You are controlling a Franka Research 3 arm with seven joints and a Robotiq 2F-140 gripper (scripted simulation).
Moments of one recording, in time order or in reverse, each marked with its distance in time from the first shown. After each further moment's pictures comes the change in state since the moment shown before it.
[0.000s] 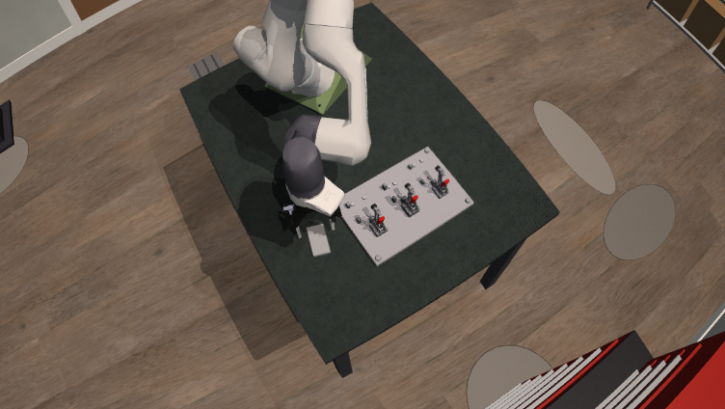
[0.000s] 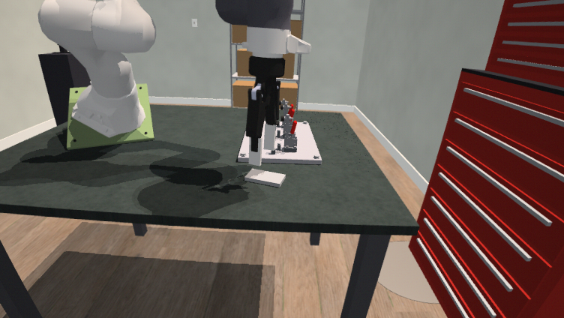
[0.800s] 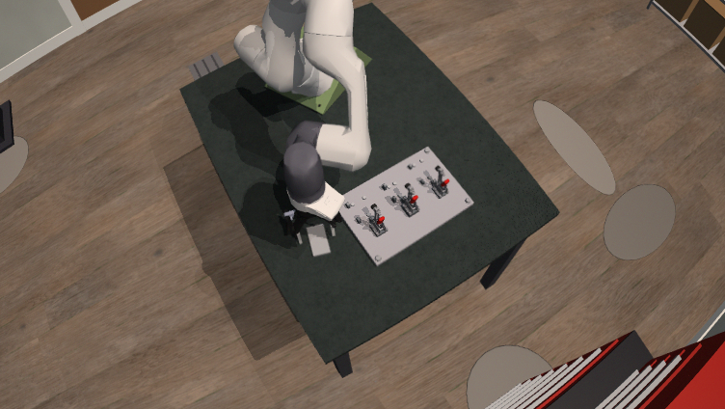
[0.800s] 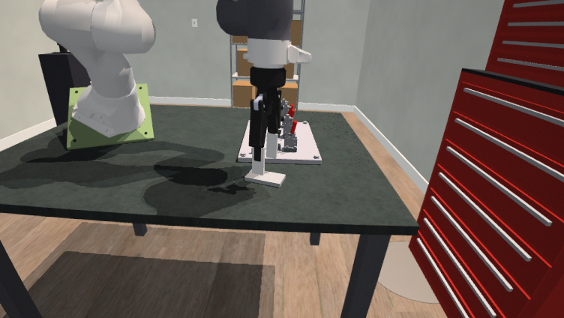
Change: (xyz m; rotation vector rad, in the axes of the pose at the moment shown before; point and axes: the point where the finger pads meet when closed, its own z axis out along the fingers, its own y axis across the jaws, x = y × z) arm 0.009 0.002 0.020 -0.005 0.024 -0.009
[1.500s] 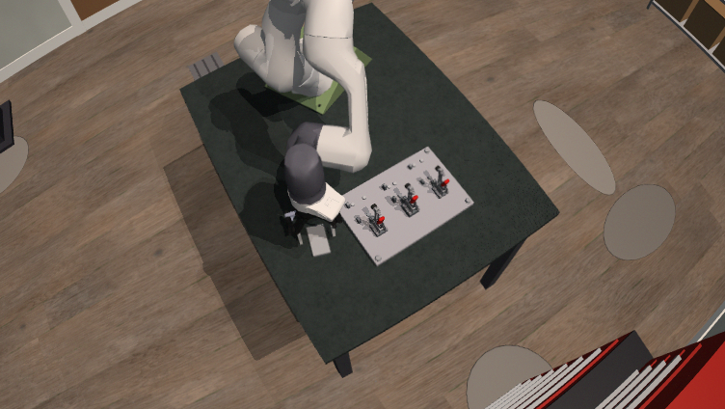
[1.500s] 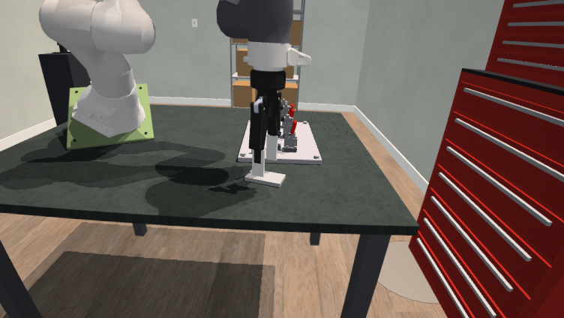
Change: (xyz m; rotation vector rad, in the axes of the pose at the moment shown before) arm 0.000 -0.001 0.006 0.000 -0.002 -0.003
